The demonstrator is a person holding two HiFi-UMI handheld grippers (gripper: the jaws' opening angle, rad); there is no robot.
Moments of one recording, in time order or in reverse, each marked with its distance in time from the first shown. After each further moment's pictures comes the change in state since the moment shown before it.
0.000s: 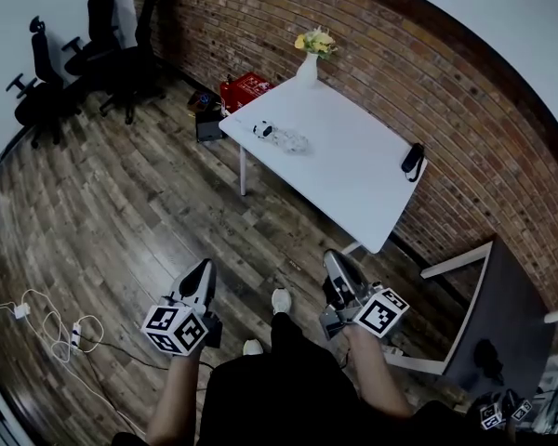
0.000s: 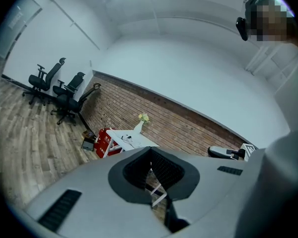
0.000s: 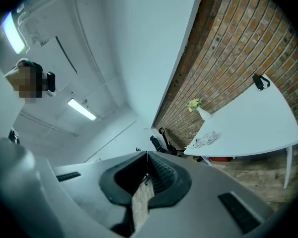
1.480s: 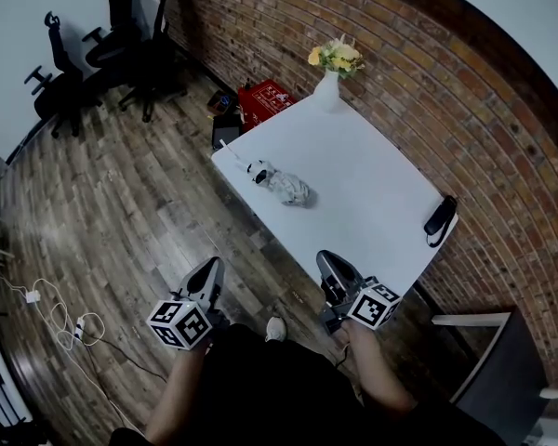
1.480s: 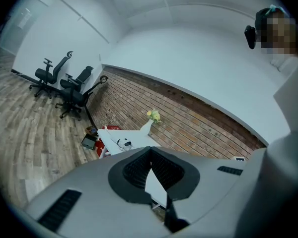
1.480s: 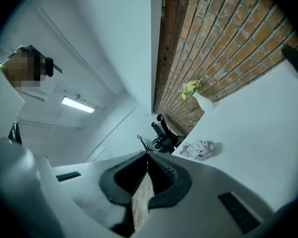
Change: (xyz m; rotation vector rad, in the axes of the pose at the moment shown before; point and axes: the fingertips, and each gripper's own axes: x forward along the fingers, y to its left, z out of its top) left arm 0.243 0.014 0.033 -0.089 0.011 0.134; right arm 0.162 -0.212 0.082 0.045 0.223 0.094
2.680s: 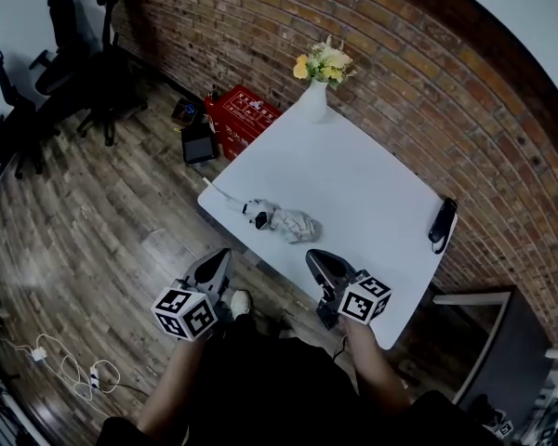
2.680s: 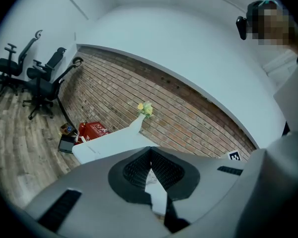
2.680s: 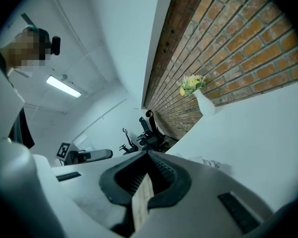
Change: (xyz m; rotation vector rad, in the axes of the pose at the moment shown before) left arm 0.156 0.063 0.081 0.091 0.191 -0.250; right arm 0.140 -0.055 0.020 -0.123 0.065 -0.177
